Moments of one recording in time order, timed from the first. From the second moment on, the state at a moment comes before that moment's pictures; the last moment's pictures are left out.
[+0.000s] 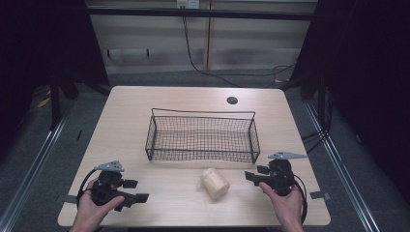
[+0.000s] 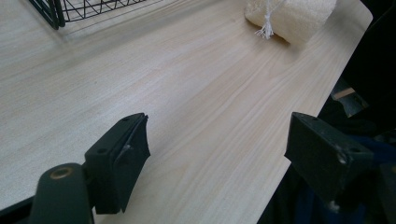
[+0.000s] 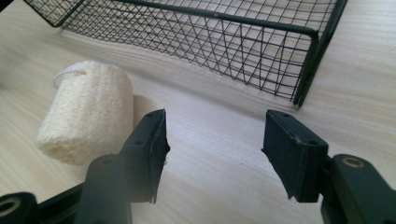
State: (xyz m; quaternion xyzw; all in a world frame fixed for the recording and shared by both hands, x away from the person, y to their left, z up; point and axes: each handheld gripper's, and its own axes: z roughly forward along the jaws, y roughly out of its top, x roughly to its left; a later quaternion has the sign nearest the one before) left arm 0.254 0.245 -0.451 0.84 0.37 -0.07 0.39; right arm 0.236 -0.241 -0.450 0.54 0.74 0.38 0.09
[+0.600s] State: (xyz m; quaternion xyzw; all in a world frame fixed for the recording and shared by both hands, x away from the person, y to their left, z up) left arm 0.254 0.244 -0.452 0.84 0.37 -0.07 0.39; right arm 0.244 -0.240 -0.431 0.54 0.76 0.38 0.01
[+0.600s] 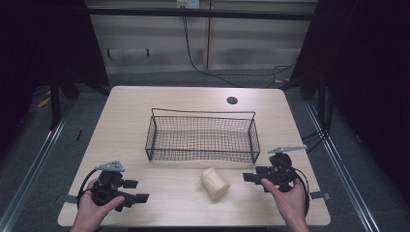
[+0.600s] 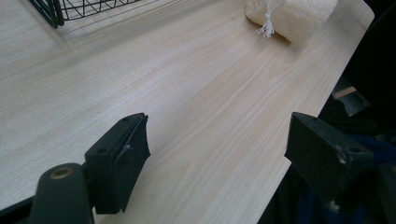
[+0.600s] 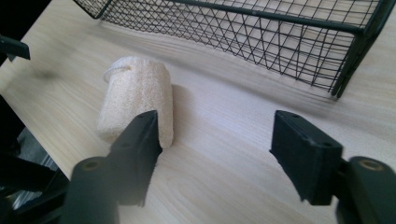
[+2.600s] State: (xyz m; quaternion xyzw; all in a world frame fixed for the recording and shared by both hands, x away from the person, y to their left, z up) left arm 0.254 0.244 -0.453 0.84 0.37 -0.07 0.38; right arm 0.302 -0.153 -0.413 0.45 0.85 0.23 -0.13
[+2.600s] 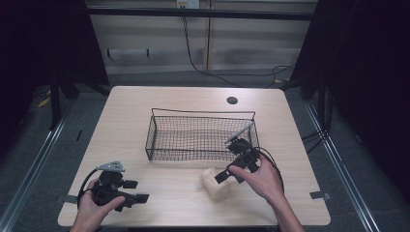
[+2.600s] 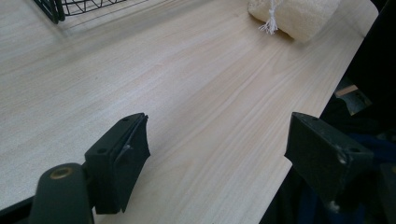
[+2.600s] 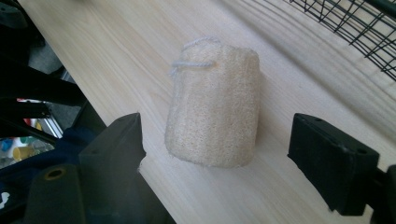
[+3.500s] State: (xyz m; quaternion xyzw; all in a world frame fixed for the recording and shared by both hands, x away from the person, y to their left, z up) left arm 0.255 0.244 -0.454 0.84 0.37 -0.07 0.38; right arm 0.313 -0.121 -0.441 0.44 0.87 0.16 -0.16
